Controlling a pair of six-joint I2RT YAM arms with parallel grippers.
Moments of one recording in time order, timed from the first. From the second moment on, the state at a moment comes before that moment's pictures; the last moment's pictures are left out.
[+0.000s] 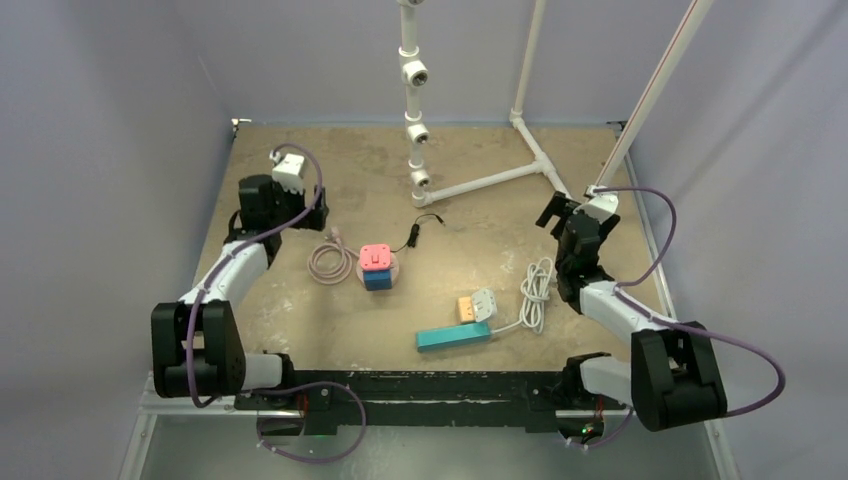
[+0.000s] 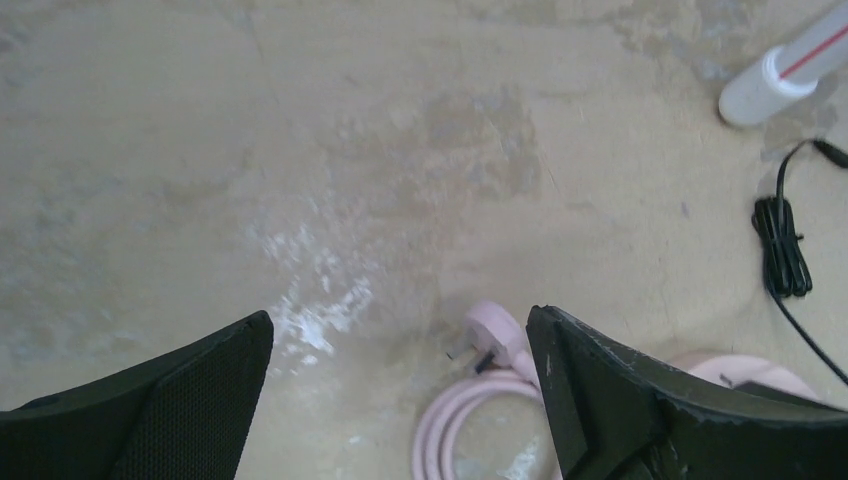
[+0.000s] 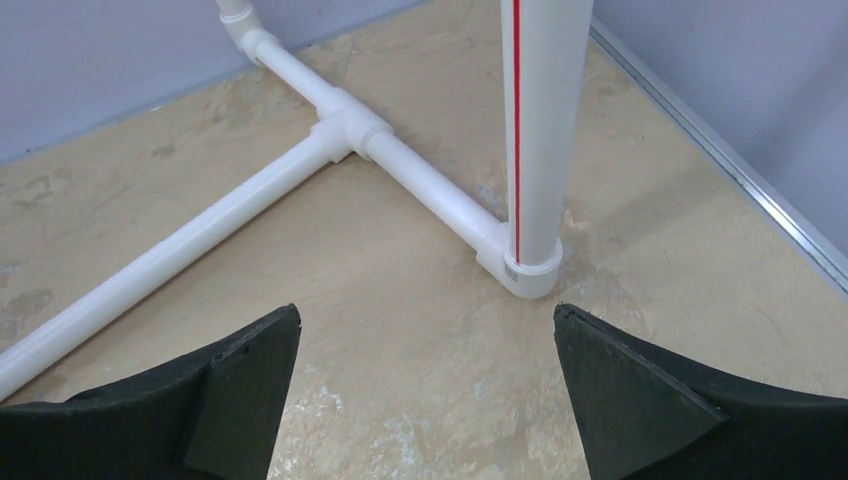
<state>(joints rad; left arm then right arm) 0.05 1.35 0.85 0.01 0.25 0.13 0.18 1.18 0.44 0.50 0.51 0.29</state>
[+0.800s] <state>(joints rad) 0.05 1.58 0.28 1.07 0.19 0.03 0.11 1.54 0.35 1.16 0.39 0.11</state>
